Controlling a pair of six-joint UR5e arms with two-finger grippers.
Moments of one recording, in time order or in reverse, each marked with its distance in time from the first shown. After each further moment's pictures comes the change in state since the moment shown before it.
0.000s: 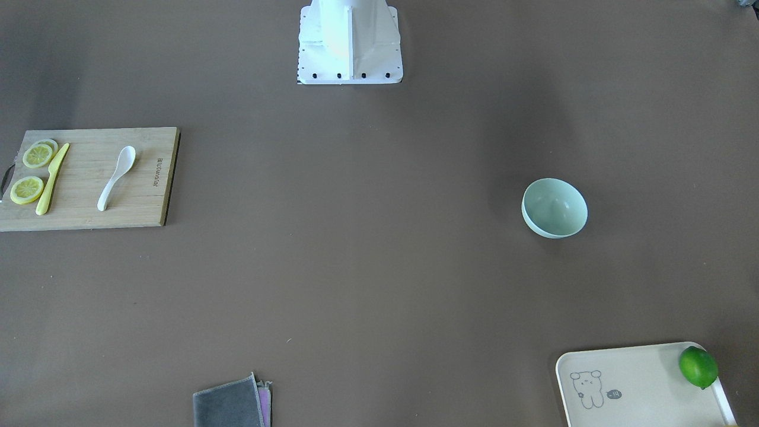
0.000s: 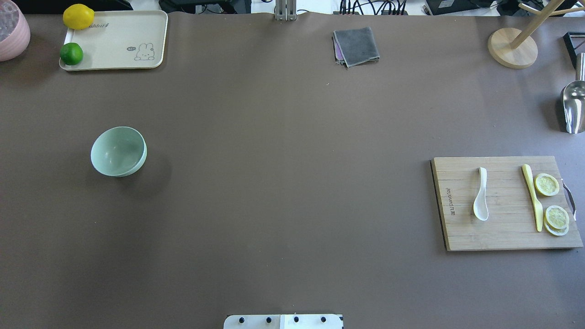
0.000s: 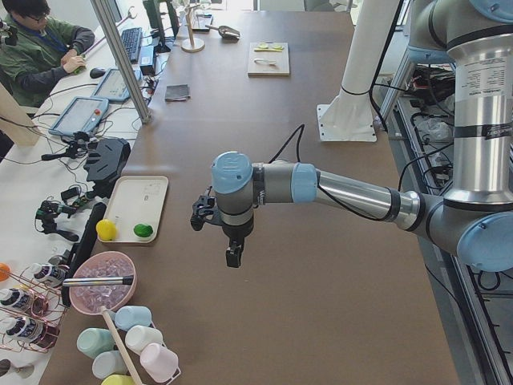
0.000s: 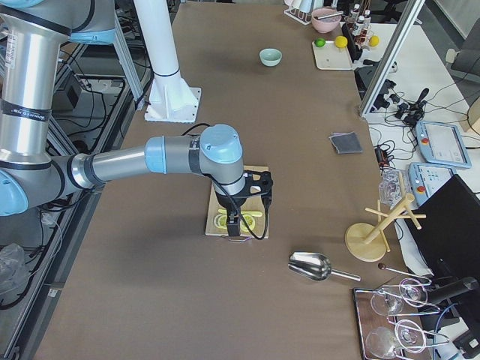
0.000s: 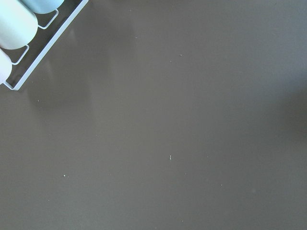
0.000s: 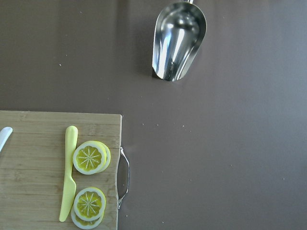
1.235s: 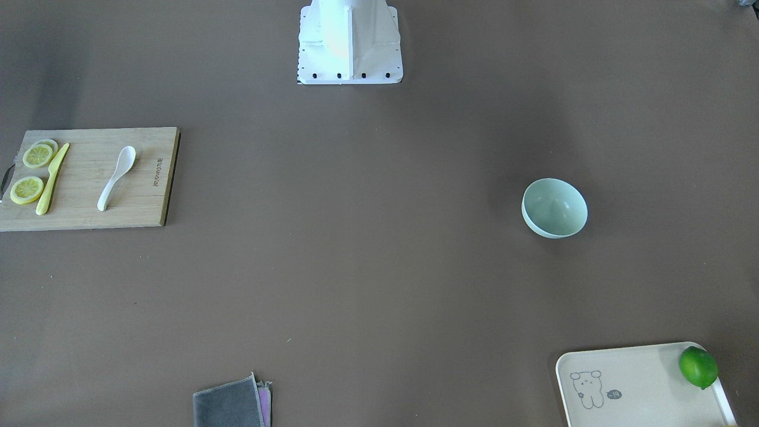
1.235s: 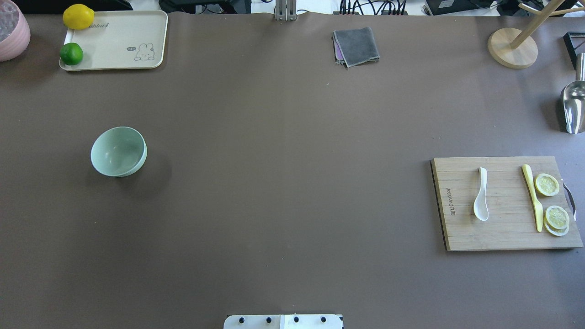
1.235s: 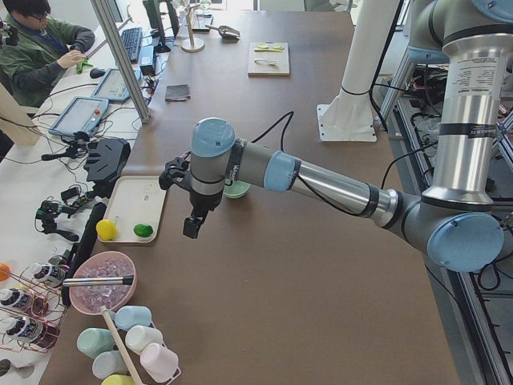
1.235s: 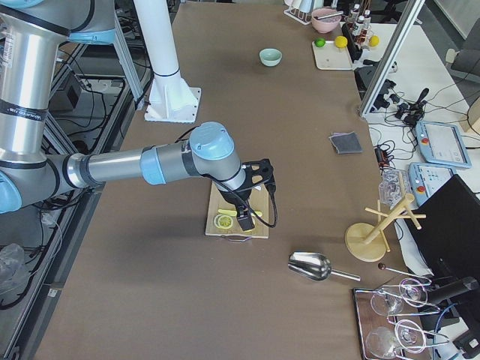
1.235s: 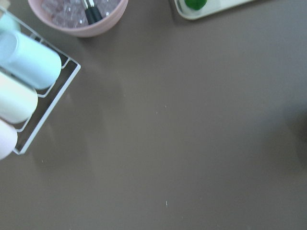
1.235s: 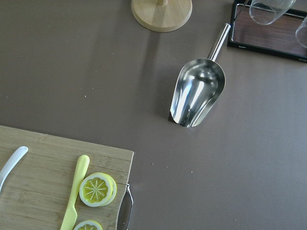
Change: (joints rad) left arm 0.002 -0.142 0.098 -0.332 0.003 -0.061; right arm -0.002 -0.039 -0.038 0.280 0.032 0.030
